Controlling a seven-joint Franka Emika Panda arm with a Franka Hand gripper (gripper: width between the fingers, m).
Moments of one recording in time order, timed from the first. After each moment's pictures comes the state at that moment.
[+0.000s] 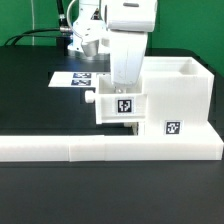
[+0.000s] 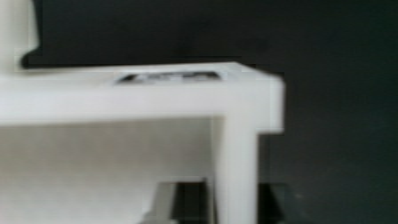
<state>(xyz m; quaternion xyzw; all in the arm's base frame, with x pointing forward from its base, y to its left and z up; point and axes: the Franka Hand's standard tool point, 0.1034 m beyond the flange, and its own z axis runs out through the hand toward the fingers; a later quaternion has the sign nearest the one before) 0.551 0.019 0.055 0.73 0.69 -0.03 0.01</state>
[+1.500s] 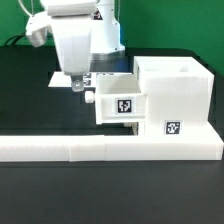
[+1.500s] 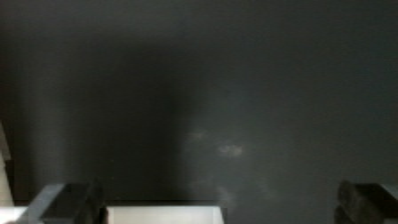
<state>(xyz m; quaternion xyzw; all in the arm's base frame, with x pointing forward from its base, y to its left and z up) 0.550 -0.057 0.078 0.69 0.73 0.00 -0.07</state>
